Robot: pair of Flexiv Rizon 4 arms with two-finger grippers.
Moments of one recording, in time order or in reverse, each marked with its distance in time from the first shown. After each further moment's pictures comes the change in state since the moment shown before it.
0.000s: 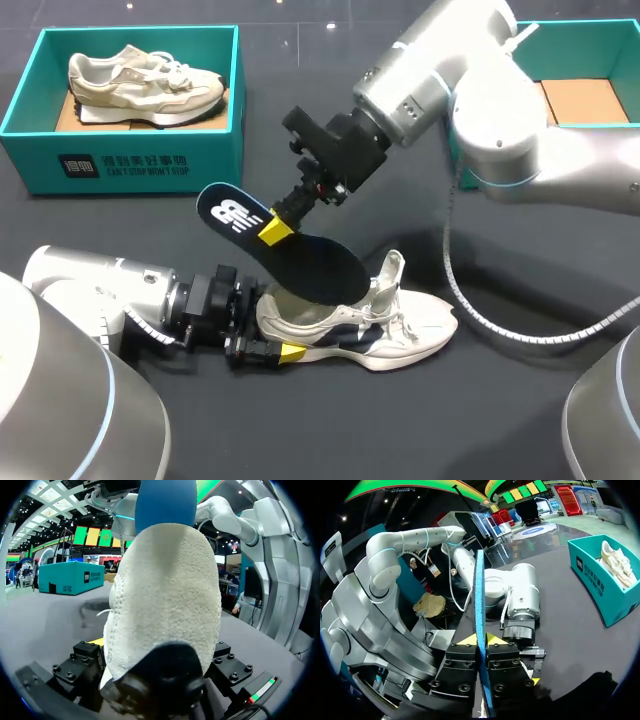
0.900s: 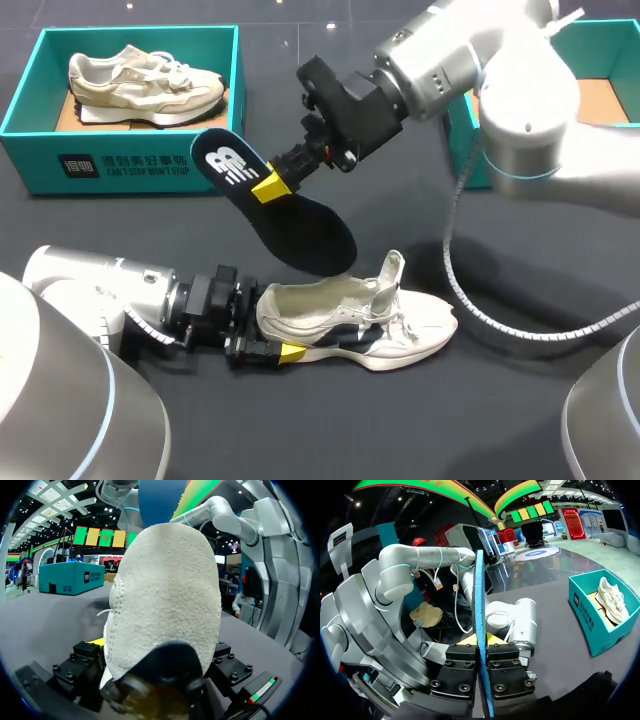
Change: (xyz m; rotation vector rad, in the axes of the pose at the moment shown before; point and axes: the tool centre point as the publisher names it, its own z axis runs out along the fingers) left arm 0.000 0.000 0.000 0.000 0.000 0.000; right arm 0.033 0.064 -0.036 -0.155 -0.034 -0.129
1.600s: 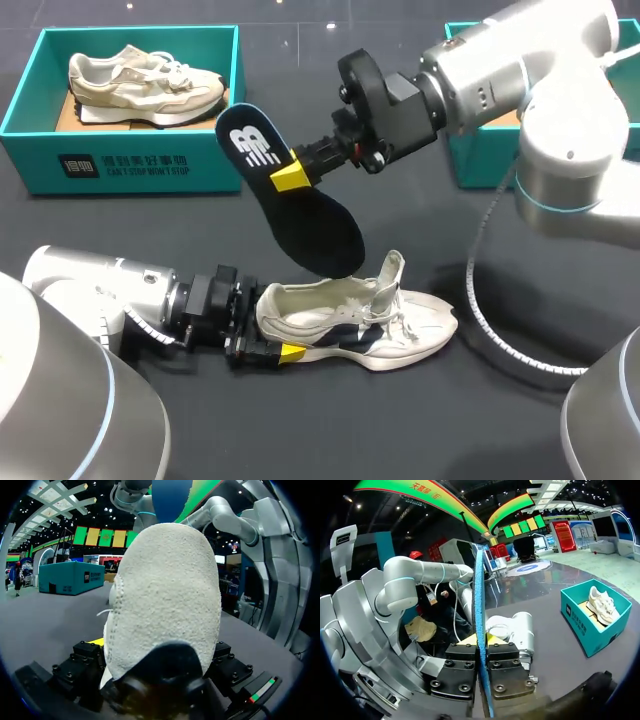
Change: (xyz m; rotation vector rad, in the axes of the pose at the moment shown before) left arm 0.000 0.000 0.000 0.000 0.000 0.000; right arm 0.027 0.016 -0.023 -0.146 -0.081 0.004
